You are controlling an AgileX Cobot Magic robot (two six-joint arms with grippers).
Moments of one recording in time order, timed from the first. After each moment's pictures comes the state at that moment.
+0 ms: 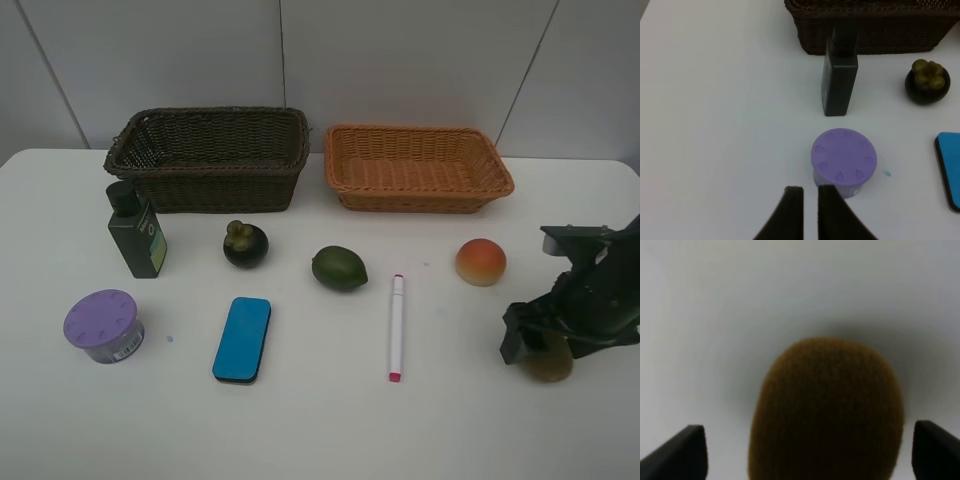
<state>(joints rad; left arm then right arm) 0.00 0.00 -0.50 -0.02 1.06 0.00 0.04 1.61 -0.58 0.11 0.59 -0.15</state>
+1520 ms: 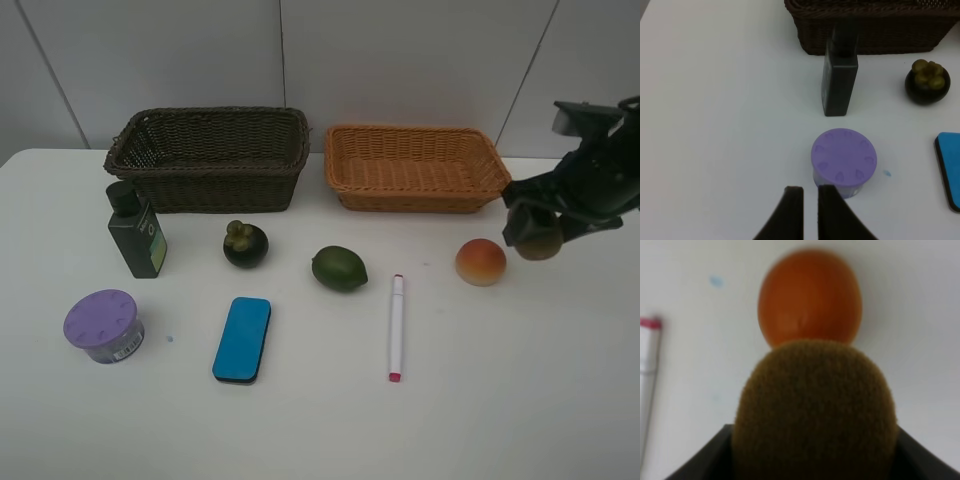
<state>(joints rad) 0.00 0.00 -0.50 -0.02 1.06 0.01 0.04 1.55 -1.01 0.12 0.82 -0.12</state>
